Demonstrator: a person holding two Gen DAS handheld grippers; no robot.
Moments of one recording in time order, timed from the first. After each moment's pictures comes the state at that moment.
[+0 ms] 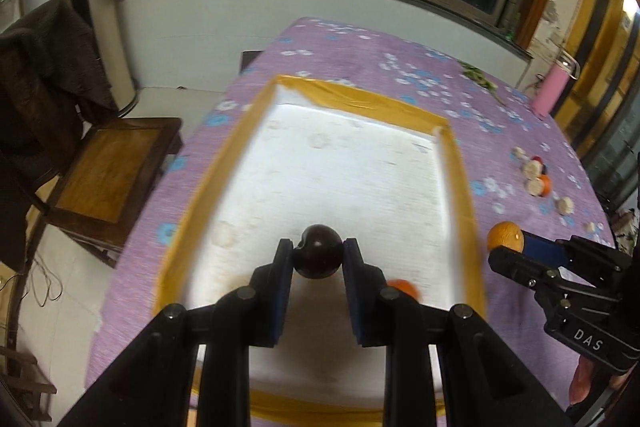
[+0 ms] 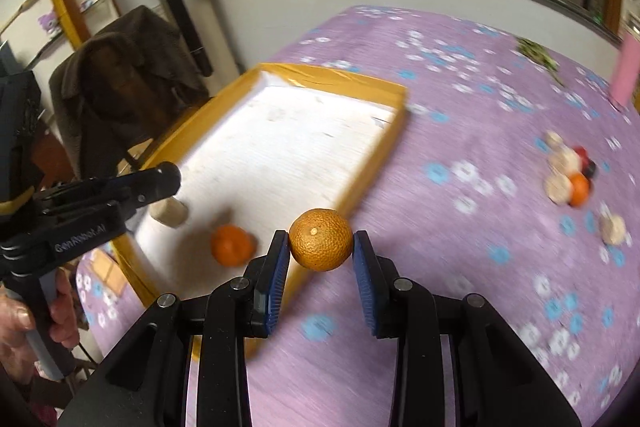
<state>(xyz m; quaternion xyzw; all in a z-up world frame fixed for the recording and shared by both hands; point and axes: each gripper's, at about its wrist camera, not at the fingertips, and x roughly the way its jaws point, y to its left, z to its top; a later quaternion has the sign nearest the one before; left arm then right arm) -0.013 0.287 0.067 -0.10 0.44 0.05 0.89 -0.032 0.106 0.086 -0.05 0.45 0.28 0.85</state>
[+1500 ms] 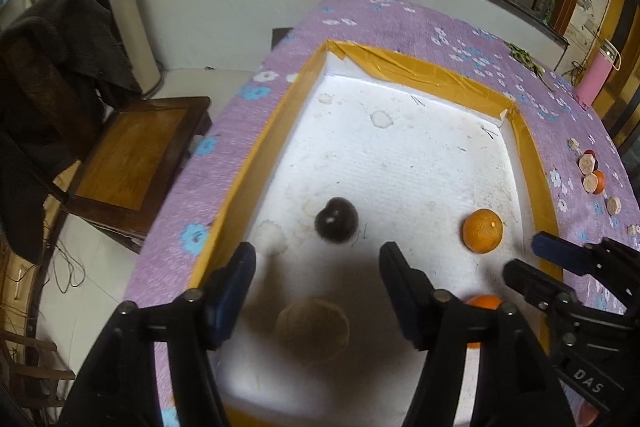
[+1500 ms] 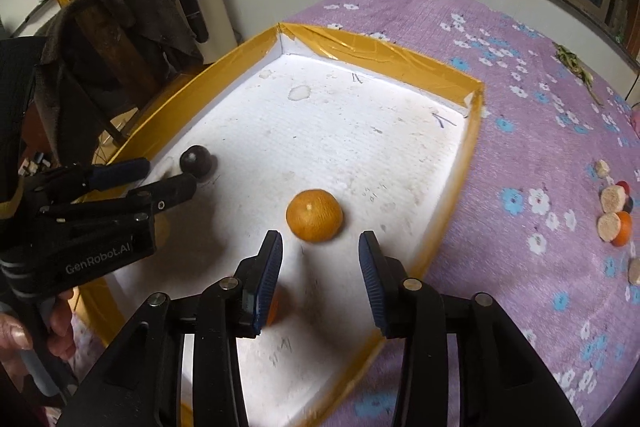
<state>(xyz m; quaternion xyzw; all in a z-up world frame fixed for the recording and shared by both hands) 0.005 0.310 0.034 -0.08 0.47 0.10 0.87 -0.015 0.164 0.054 -0.10 0.48 0.26 0.83</state>
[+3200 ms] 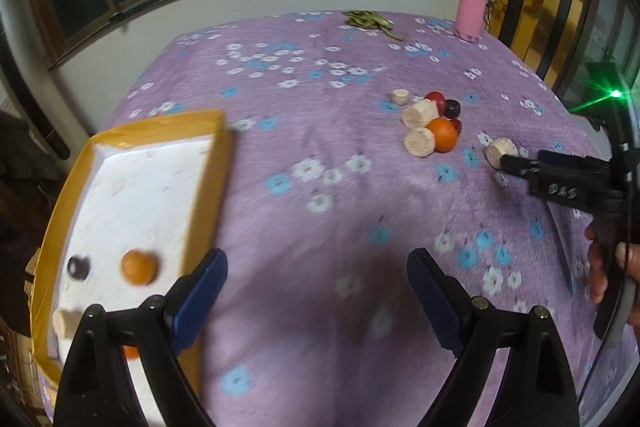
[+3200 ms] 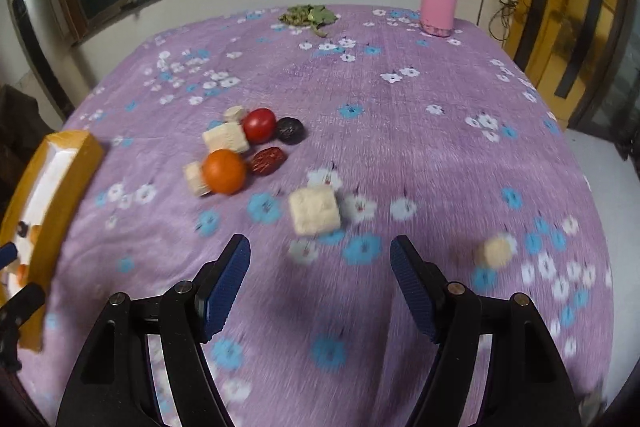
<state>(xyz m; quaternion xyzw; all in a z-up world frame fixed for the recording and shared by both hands) 0.054 0.039 0.063 0.03 0.46 -0.02 0.89 0.060 -0.170 0.050 -0.01 0.47 0.05 0.88</state>
